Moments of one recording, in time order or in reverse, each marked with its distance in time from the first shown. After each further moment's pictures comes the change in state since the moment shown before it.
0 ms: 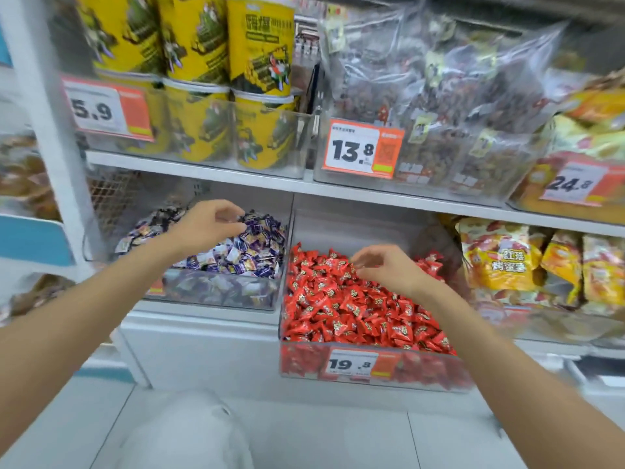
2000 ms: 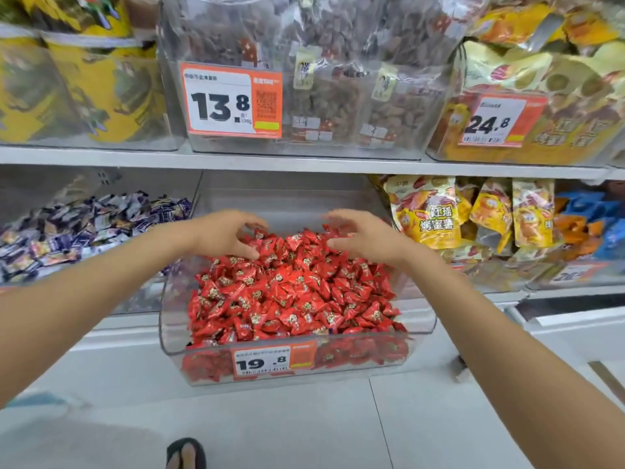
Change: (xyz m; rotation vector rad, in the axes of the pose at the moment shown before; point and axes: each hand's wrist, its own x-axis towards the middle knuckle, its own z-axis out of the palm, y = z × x) left_hand 0.059 0.077 0.141 0.445 -0.537 0.319; right_hand 0.001 0.083 -0.071 -0.097 0.006 -0.060
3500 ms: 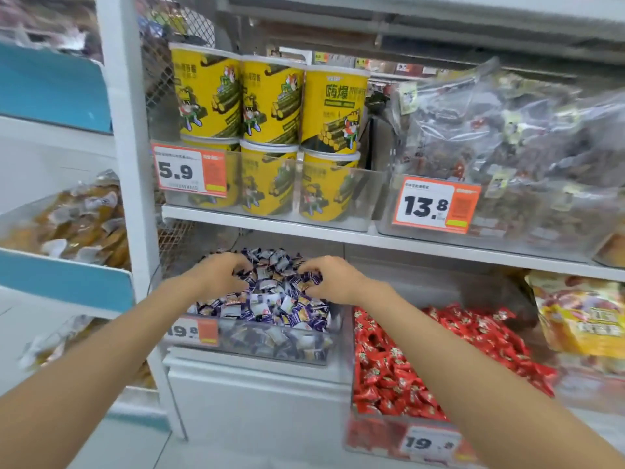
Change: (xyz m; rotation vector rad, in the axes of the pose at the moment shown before) left_hand -0.154 -0.193 -0.067 0.036 0.271 -0.442; right_hand 0.123 -0.211 0.151 -0.326 -0.195 -0.194
